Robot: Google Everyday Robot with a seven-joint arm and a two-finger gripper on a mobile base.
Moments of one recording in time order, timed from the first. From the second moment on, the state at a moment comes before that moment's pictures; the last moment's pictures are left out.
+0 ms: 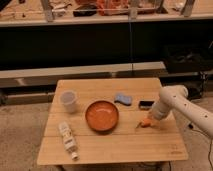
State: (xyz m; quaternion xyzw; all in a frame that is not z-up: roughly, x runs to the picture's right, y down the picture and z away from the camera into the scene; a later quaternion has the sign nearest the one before) arm 0.280 0.199 0.857 -0.33 -0.11 -0.05 0.94
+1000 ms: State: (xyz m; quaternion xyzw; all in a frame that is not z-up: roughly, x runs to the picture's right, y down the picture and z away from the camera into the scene) arm 0.292 0.210 0.850 -0.34 -0.12 -0.03 0.93
